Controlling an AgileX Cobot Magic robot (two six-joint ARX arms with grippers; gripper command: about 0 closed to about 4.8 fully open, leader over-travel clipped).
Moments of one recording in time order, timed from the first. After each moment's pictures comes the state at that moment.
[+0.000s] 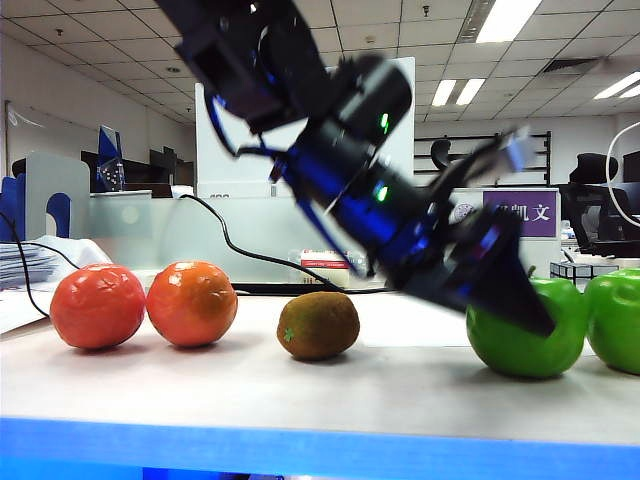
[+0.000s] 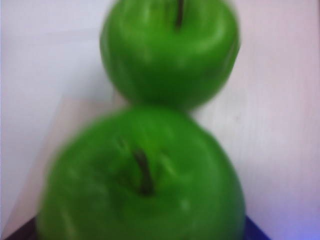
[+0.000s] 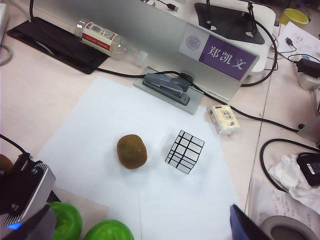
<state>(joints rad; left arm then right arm) -0.83 2.06 1.35 -0.08 0.49 0.36 0.17 0.85 1.33 -0.91 0.00 -0.23</state>
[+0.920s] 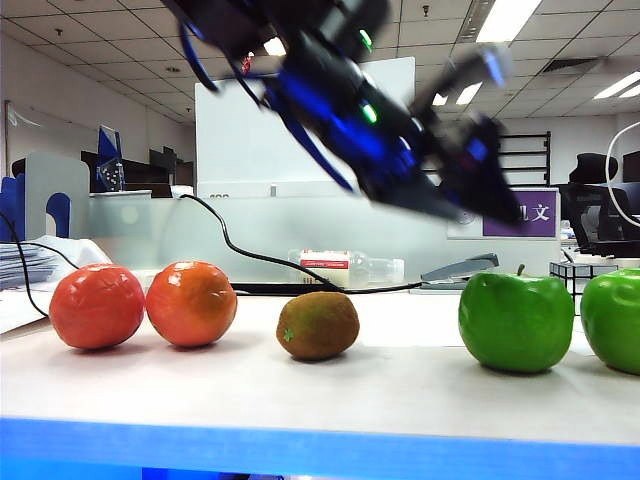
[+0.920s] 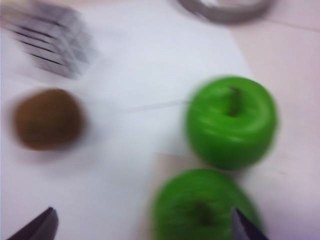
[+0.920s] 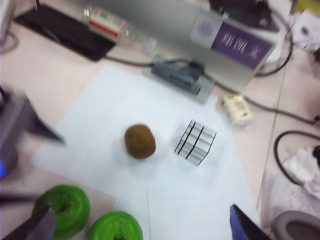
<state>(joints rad) -0.79 1.90 1.36 -0.02 0.36 0.38 0.17 0.86 1.27 -0.89 -0.02 -0.23</state>
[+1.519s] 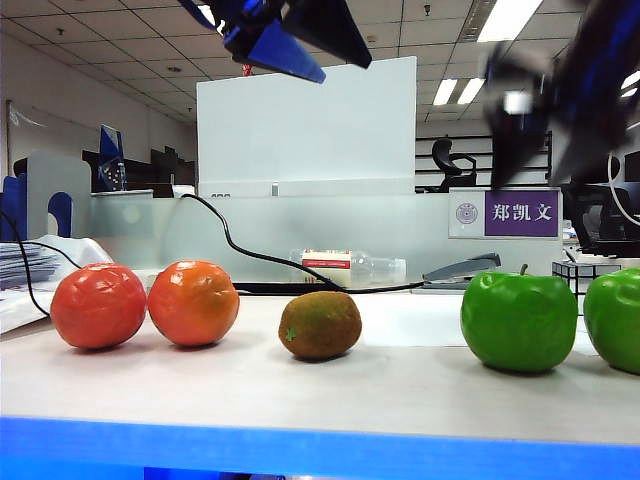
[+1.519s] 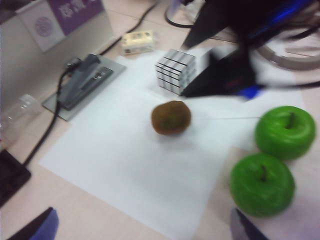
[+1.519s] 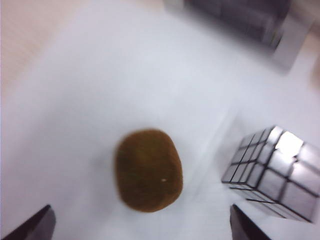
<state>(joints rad) -0.61 1.54 1.36 -0.30 0.35 0.39 0.14 1.58 1.23 -0.45 -0.10 -0.24</state>
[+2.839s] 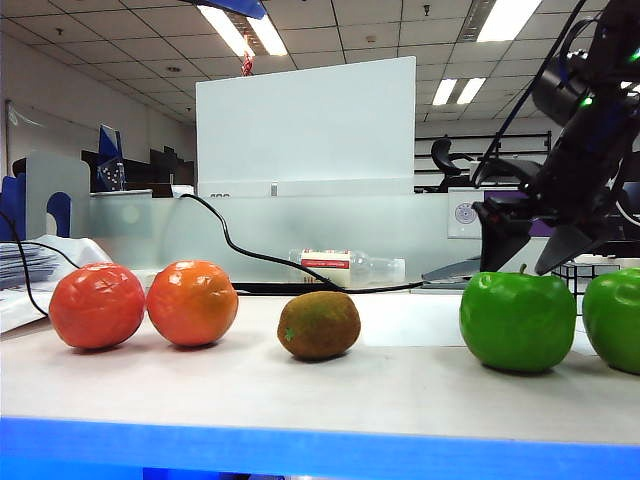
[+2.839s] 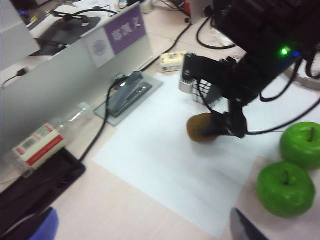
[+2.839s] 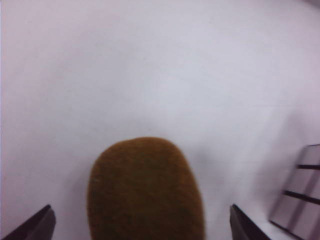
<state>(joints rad) -0.52 1.39 1.36 -0.36 0.36 0.39 0.10 1.82 1.25 -0.33 -0.20 -0.24</state>
